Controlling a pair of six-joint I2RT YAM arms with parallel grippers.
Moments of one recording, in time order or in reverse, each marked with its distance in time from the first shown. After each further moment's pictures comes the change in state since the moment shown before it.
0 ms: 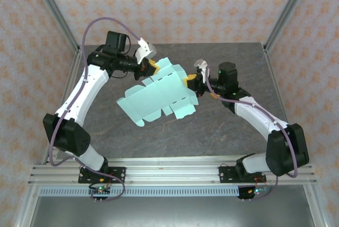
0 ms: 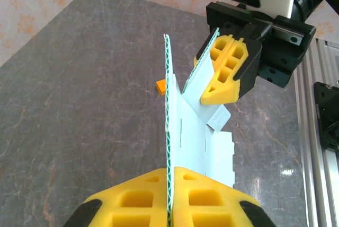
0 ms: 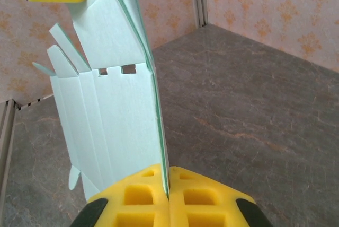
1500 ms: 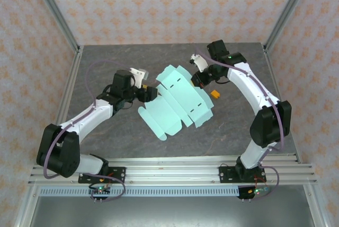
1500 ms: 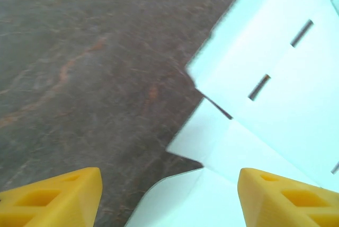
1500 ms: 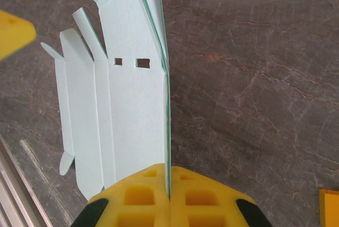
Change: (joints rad) left arm -0.088 -0.227 -0.786 0.708 -0.476 -0.688; right arm -0.010 0.336 0.690 -1.109 0.249 -0.256
